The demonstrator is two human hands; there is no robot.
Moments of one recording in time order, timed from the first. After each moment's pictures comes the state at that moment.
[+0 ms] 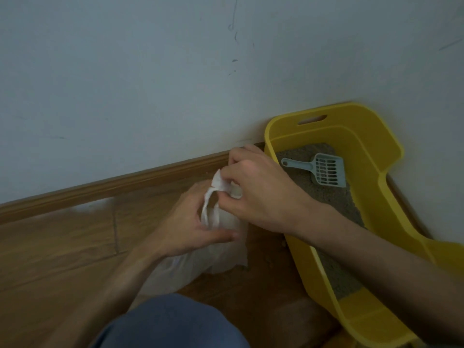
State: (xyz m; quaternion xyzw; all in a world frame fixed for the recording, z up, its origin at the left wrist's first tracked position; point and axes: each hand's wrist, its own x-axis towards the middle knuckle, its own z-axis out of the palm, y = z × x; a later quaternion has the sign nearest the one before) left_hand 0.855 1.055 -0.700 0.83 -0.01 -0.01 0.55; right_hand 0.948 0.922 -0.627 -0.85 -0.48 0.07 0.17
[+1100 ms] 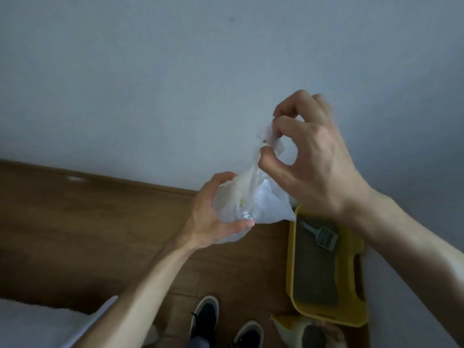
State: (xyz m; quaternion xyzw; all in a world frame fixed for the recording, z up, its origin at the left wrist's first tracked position) left_hand 0.717 1.087 -0.241 0.77 0.28 0.16 0.54; right_hand 0.878 0.999 -0.100 -0.73 -0.60 -0.05 0.32
